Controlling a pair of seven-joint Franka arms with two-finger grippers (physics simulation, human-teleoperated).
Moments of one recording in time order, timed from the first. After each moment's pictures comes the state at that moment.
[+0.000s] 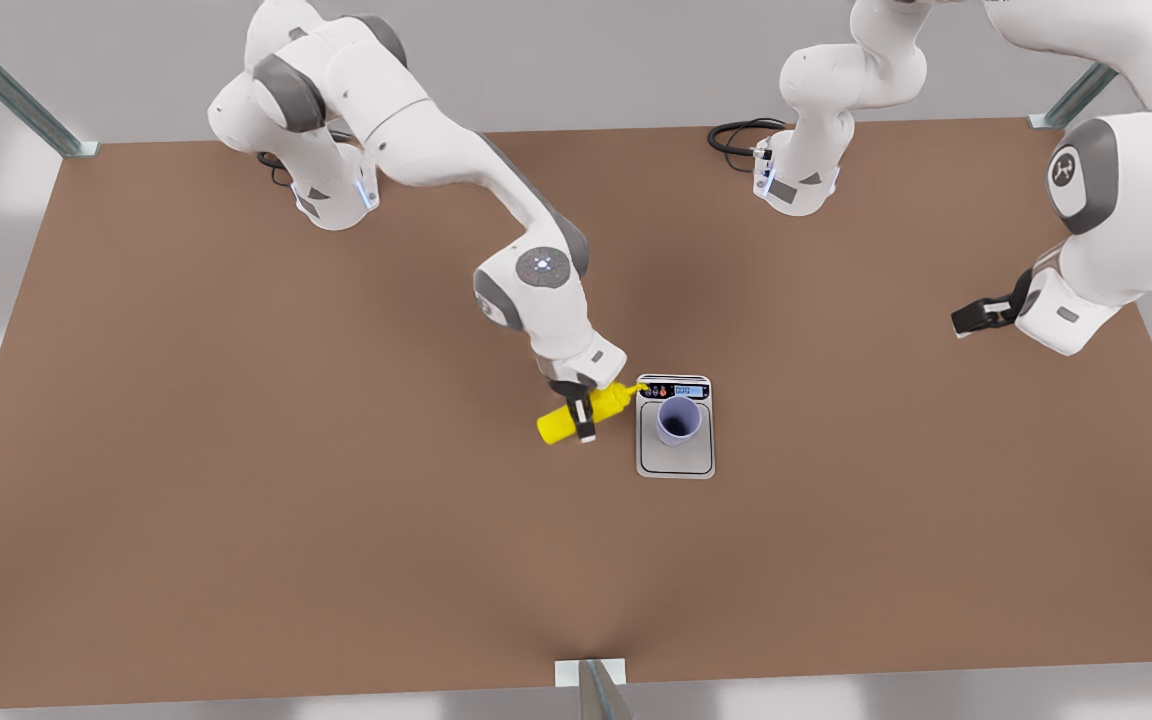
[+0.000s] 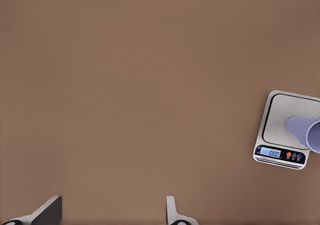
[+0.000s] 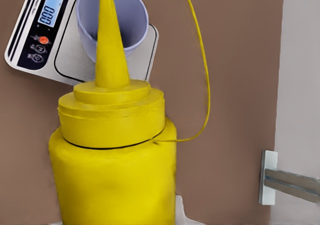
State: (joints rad) left arm 0.01 0.09 0.04 -1.55 0.05 1.51 -0.08; right arm 0.94 0.66 -0.23 -1.43 -0.06 2.44 -0.90
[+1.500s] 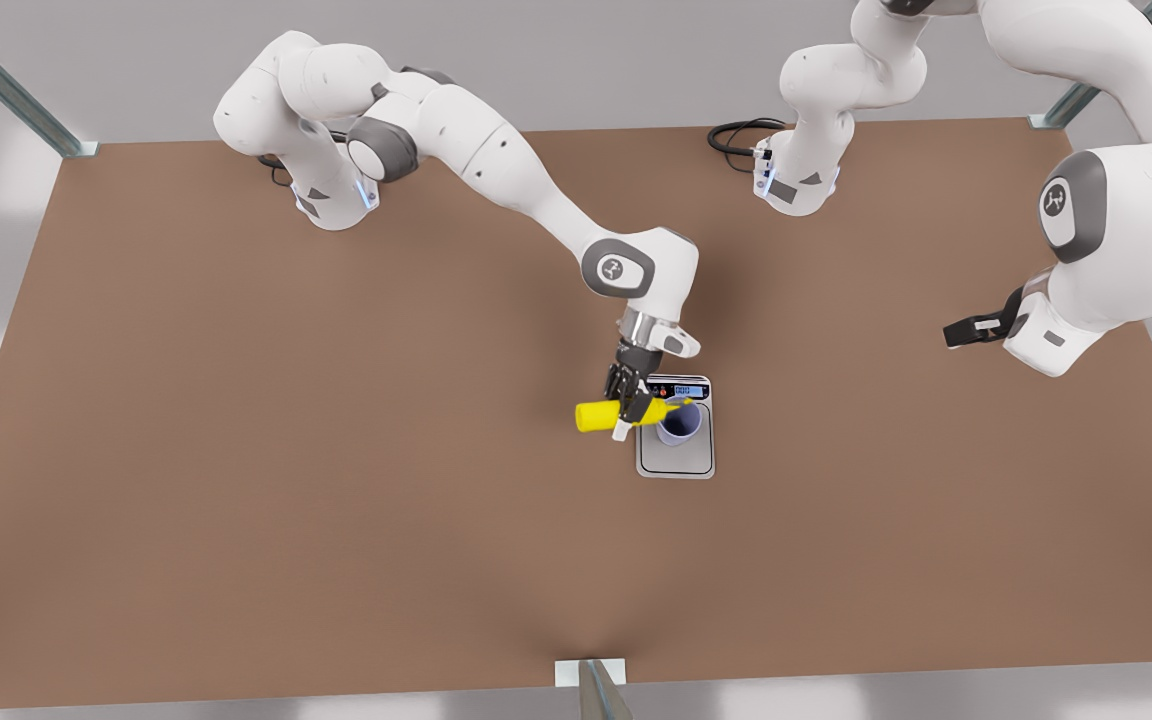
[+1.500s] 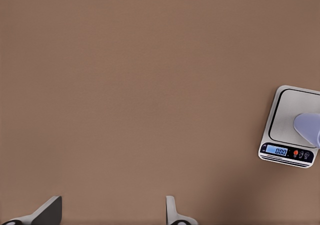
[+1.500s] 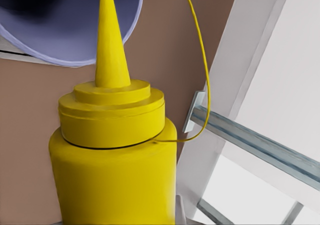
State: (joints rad) left arm 0.01 0.14 0.04 -1.54 0.05 1.50 -0.08; right arm 1.09 1.06 -0.21 -0.93 -0.86 2.00 -0.31
